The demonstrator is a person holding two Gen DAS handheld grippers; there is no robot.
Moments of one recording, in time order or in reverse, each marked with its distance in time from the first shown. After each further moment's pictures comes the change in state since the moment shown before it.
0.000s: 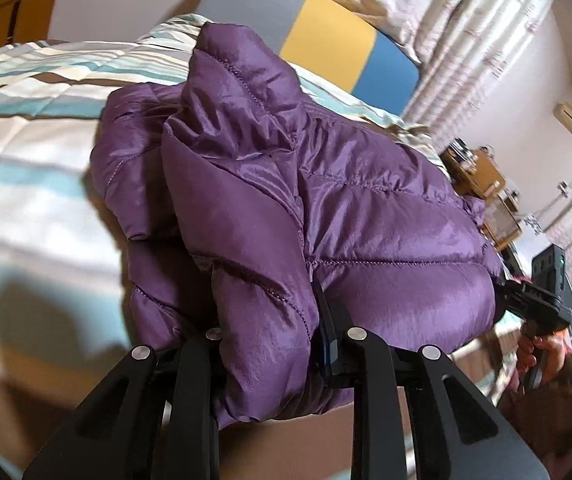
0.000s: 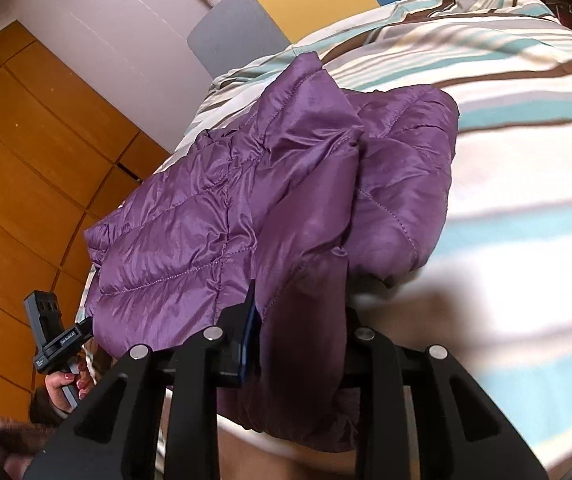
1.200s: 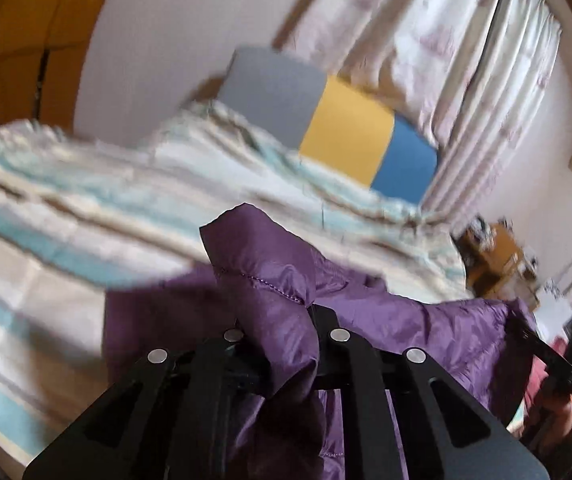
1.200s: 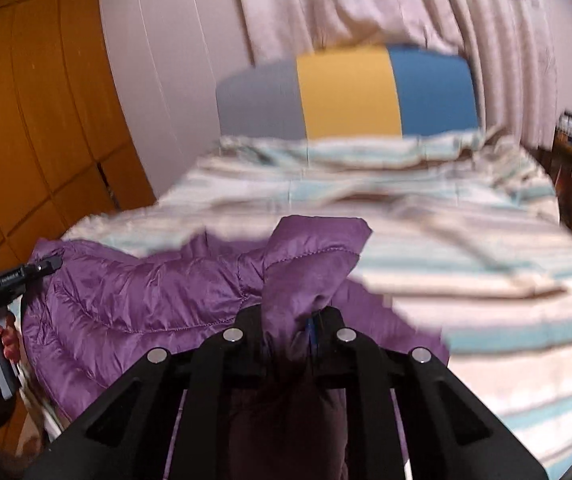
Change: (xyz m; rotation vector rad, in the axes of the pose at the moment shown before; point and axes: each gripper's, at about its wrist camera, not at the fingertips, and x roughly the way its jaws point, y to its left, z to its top) left arm -0.031 -0.025 0.125 -0.059 -0.327 0.124; right arm -0.029 0.108 0.093 -0.362 -0.307 -0.221
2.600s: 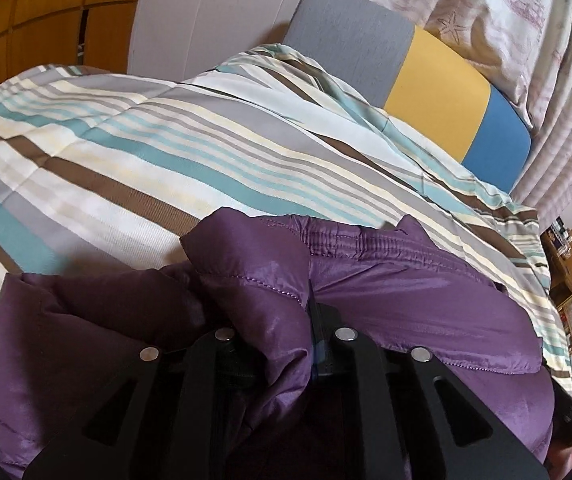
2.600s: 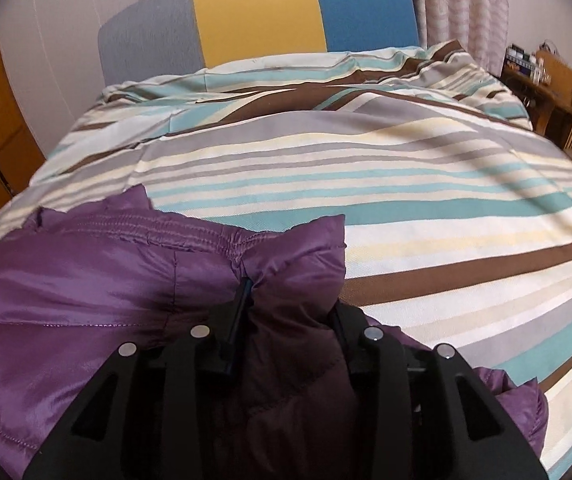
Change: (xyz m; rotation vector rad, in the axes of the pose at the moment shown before) left arm 0.171 0.033 -0.025 -0.104 0.174 0.258; right arm 0.206 -0.065 -0.039 0.147 0.245 -0.306
